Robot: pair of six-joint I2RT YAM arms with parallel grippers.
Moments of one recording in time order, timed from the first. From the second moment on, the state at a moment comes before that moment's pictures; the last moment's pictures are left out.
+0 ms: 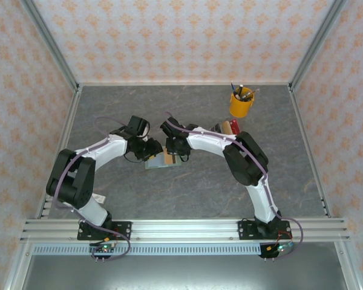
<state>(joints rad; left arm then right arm) -0.30 1.63 0.95 -0.47 0.37 -0.78 0.80 2.13 1.56 -0.61 0.03 0.80</state>
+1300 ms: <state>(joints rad) -0.21 1.76 0.79 -0.04 0.66 -0.81 0.78 2.11 1.52 -0.57 -0.04 0.80</state>
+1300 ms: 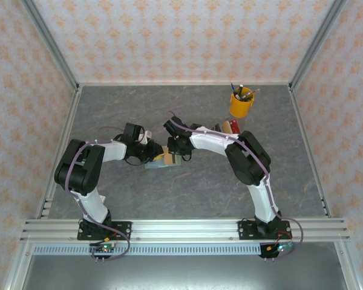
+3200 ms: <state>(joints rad) -0.20 1.77 0.85 -0.16 0.61 -0.74 0.76 2.12 1.51 -0.51 -0.16 0.79</state>
